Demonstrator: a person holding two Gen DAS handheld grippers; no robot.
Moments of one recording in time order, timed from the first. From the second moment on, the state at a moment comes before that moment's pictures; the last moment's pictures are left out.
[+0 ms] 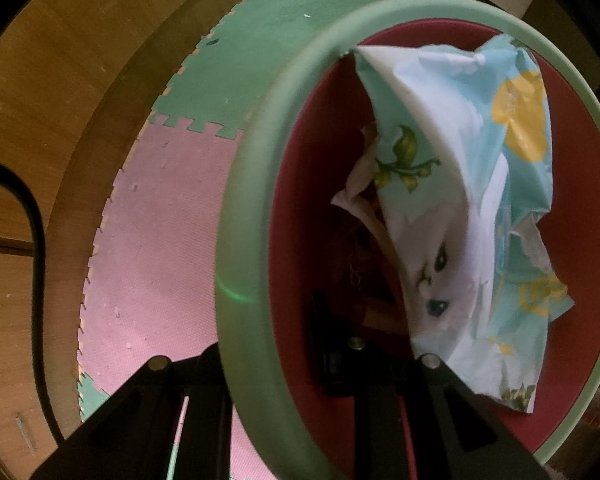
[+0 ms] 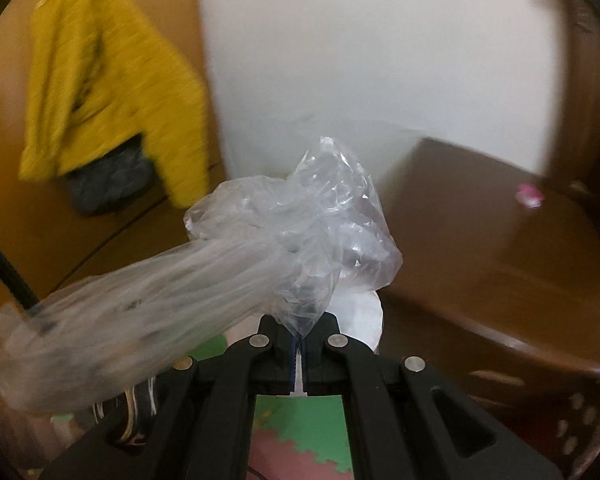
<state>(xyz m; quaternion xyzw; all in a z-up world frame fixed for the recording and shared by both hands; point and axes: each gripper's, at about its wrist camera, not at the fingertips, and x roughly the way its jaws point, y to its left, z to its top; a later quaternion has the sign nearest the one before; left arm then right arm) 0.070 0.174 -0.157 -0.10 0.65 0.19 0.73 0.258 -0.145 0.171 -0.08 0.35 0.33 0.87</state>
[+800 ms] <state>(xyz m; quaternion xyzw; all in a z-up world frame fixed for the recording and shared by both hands) 0.069 0.173 -0.155 -0.10 0.64 0.19 0.73 0.127 0.011 -0.004 -0.25 0.43 0.51 0.70</state>
